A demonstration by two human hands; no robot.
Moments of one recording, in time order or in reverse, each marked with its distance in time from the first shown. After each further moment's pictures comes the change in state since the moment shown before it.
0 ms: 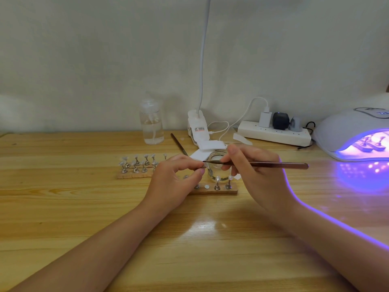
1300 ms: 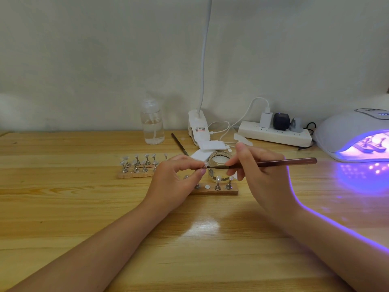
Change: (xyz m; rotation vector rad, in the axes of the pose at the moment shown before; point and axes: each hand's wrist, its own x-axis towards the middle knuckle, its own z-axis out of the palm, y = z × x) left_hand 0.001 -0.002 -0.001 0.034 -0.006 0.020; right_hand -0.004 -0.001 0.003 0.071 0.091 0.022
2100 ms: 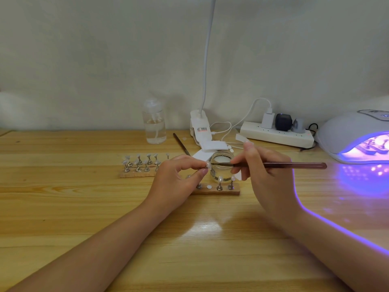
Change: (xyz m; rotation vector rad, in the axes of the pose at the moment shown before) left_hand 0.000 0.002 0.000 -0.024 -0.002 -0.009; right_hand -0.001 0.003 0.001 0.022 0.053 -0.033
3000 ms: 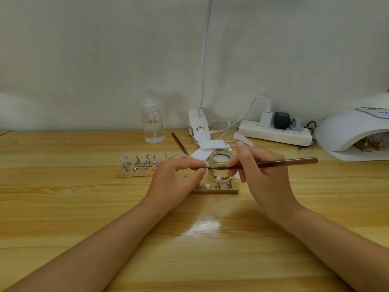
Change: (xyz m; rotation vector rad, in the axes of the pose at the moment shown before) left_hand -0.001 0.002 -0.001 0.016 -0.014 -0.007; right_hand 0.000 -0.002 0.000 -0.070 -0.084 -0.015
